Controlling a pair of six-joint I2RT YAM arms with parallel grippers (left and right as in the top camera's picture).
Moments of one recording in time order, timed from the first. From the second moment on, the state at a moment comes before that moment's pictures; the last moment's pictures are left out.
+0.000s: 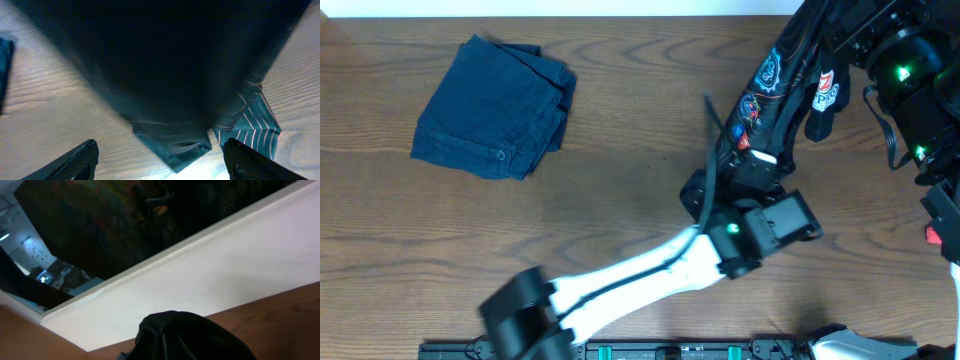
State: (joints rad) left arm -1.18 1.84 1.51 -0.78 -0.63 -0.68; right arm 0.39 1.42 2.21 -0.91 0.22 0.65
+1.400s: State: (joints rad) left arm -1.15 1.92 1.50 -0.86 -0.89 -0.74; right arm 0.46 1.47 2.21 -0.89 0.21 0.65
